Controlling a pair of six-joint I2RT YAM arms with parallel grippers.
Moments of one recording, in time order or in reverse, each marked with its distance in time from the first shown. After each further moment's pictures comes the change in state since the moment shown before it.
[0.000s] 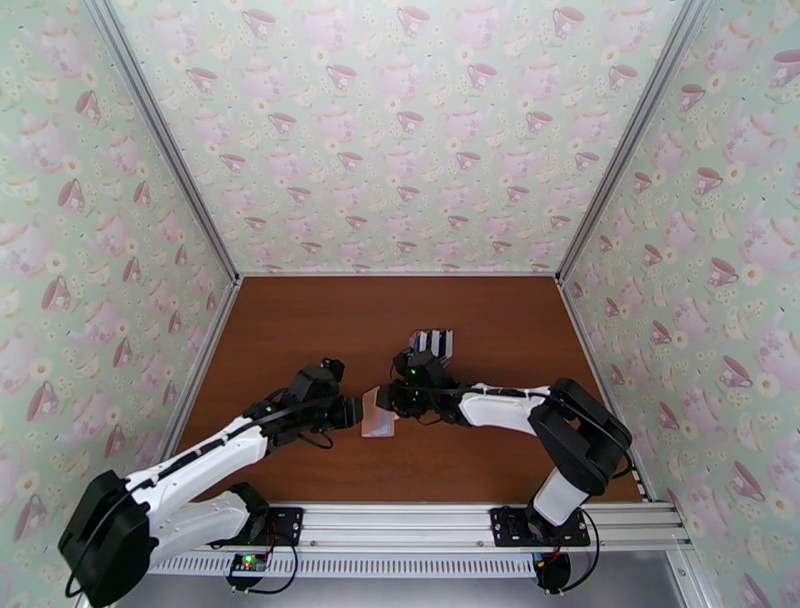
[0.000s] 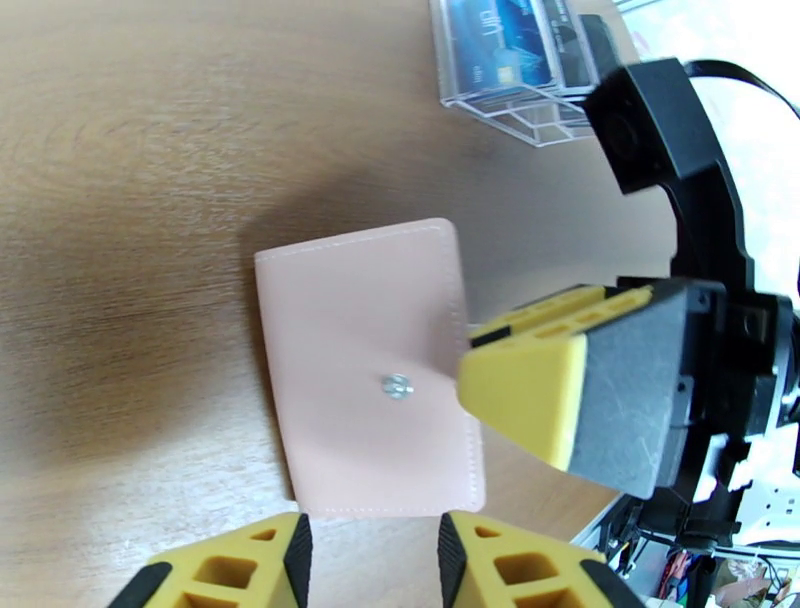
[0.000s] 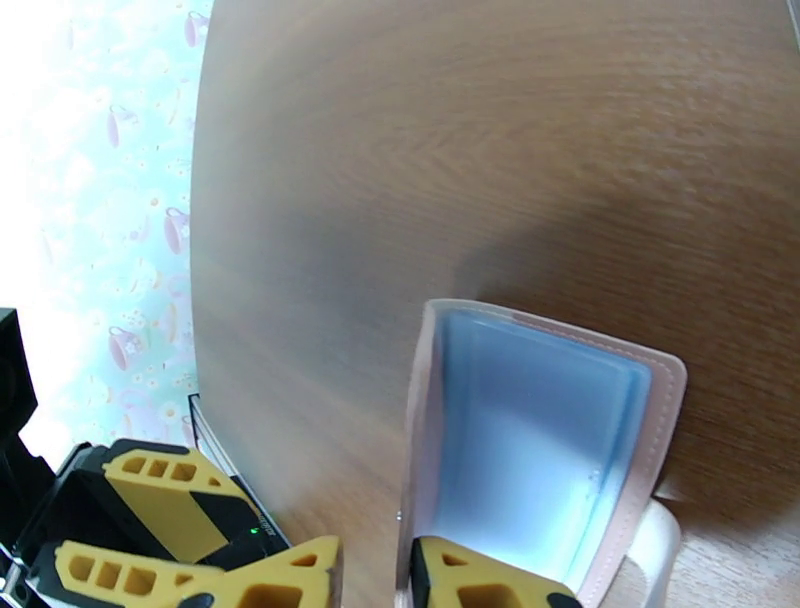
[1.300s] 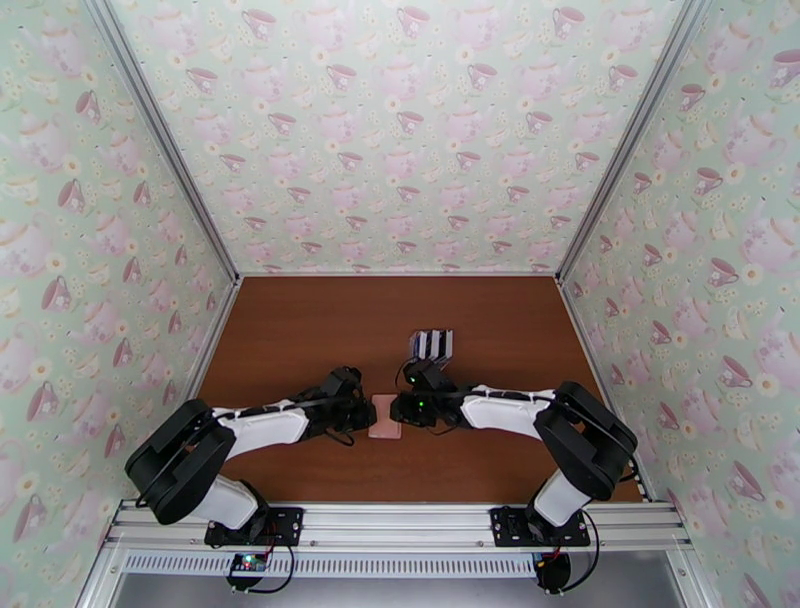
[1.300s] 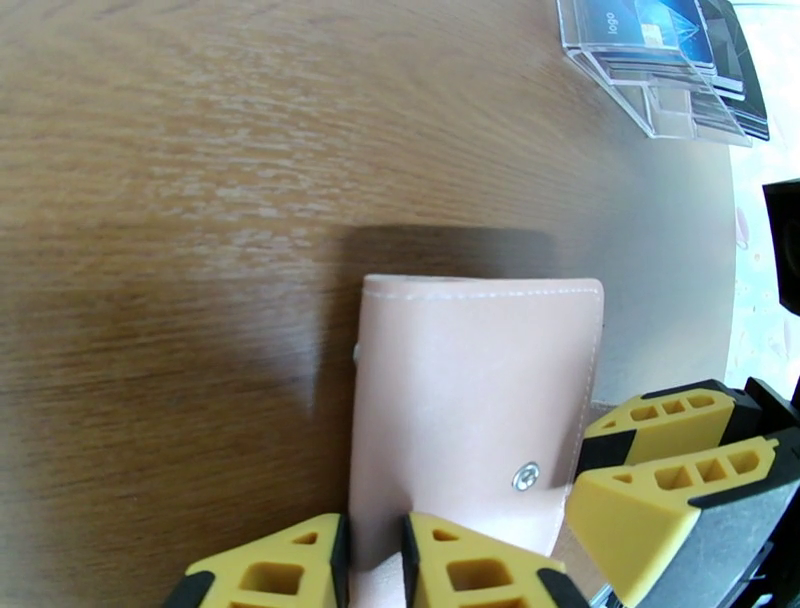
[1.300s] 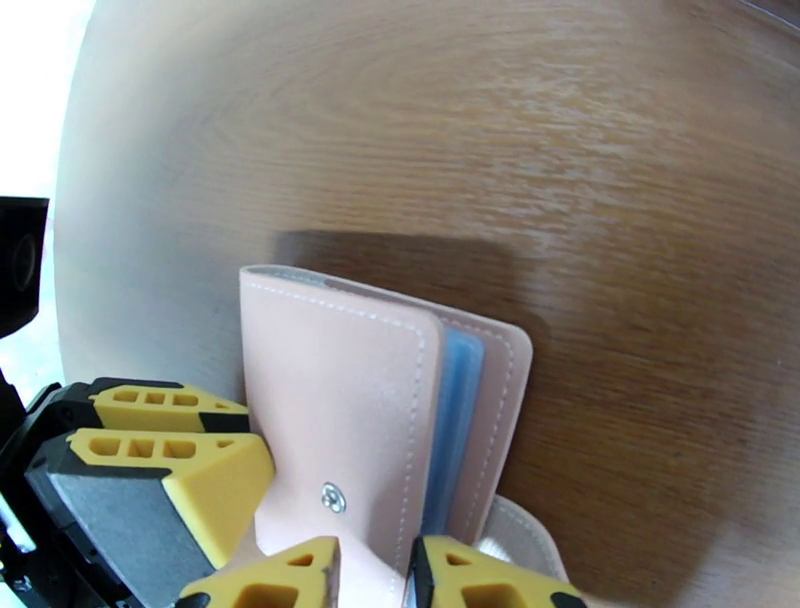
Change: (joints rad) left arm -0.032 0.415 0.006 0.292 0.015 -0.116; right arm 0.018 -0.031 -0.023 -0.249 0.182 -0.153
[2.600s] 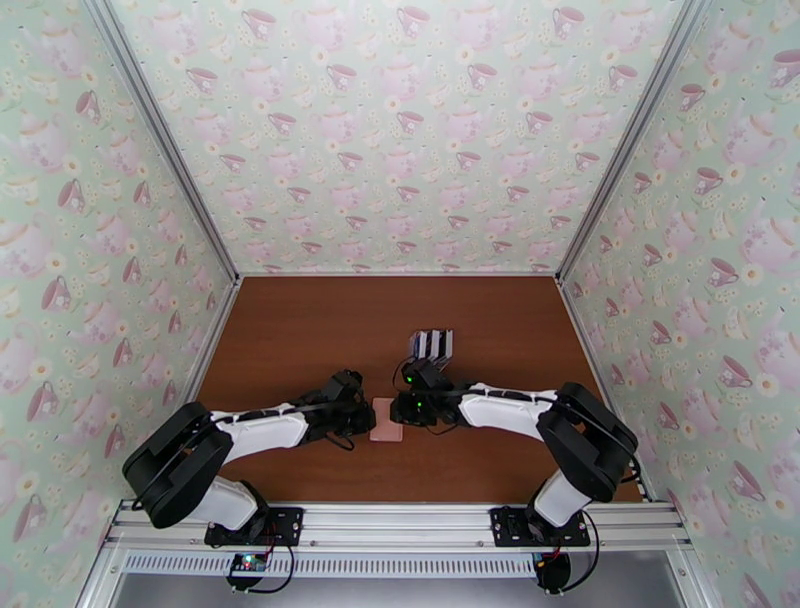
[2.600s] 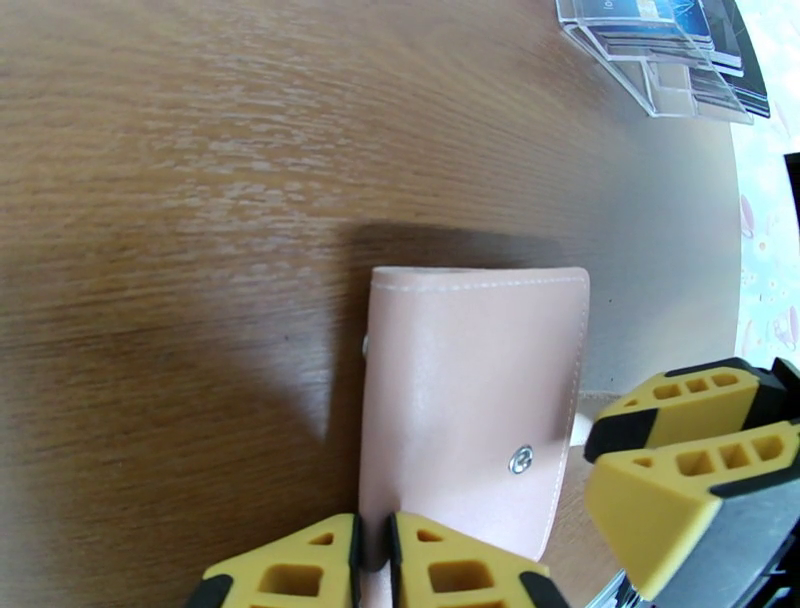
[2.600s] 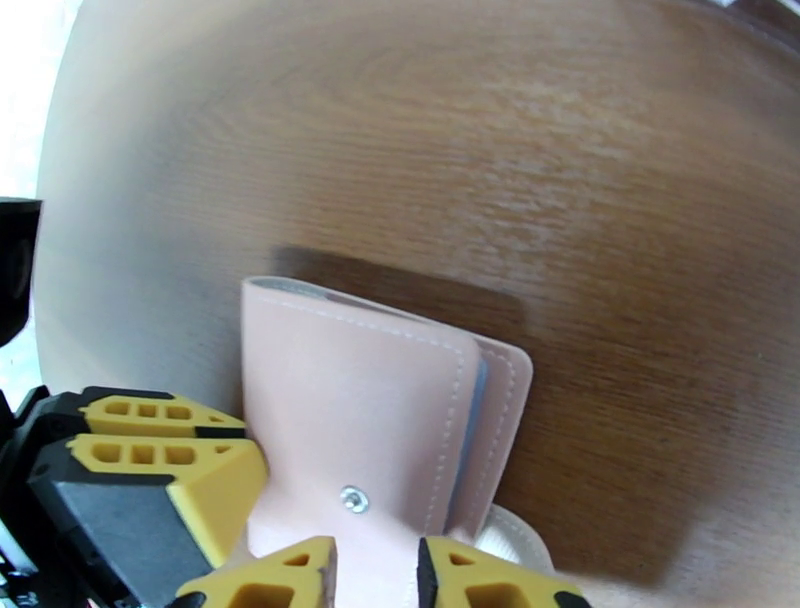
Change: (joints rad) left arm -0.027 -0.017 -0.029 0.017 -0.021 -0.011; right arm 0.011 0.000 0.034 -0.098 0.050 -0.056
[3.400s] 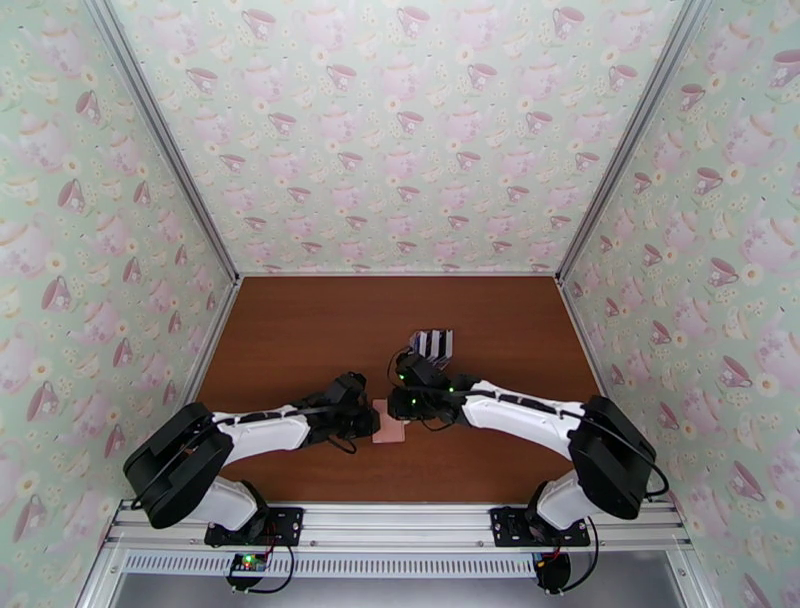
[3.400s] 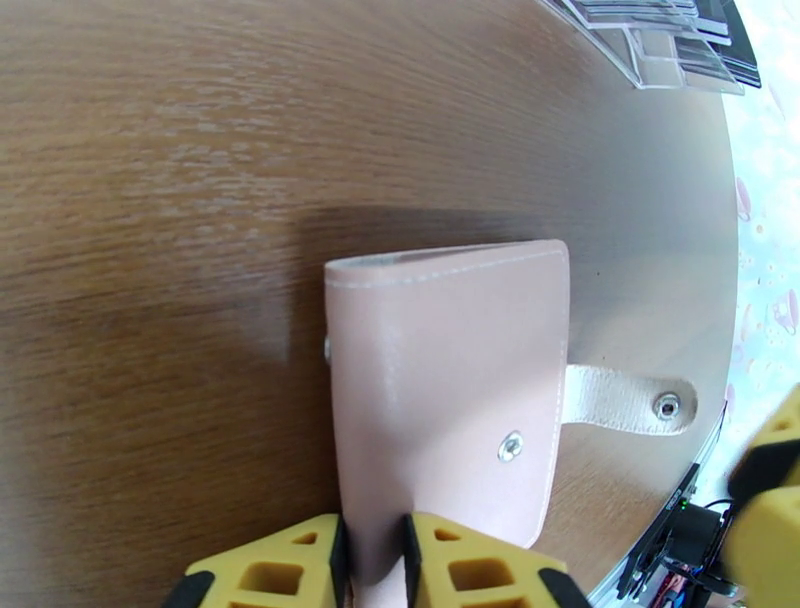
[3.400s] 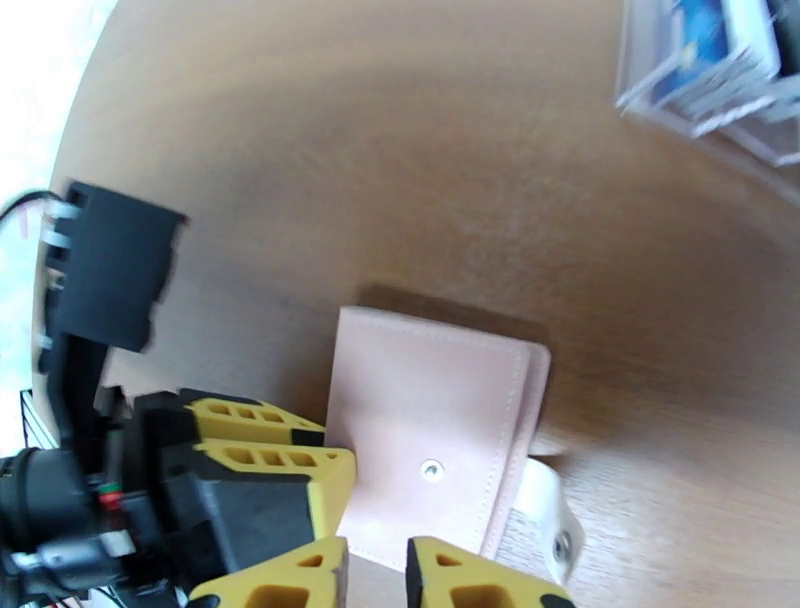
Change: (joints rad) left arm -0.034 0.000 0.000 0.001 -0.002 -0.011; right arm 0.071 -0.079 0.106 -0.175 0.136 -0.030
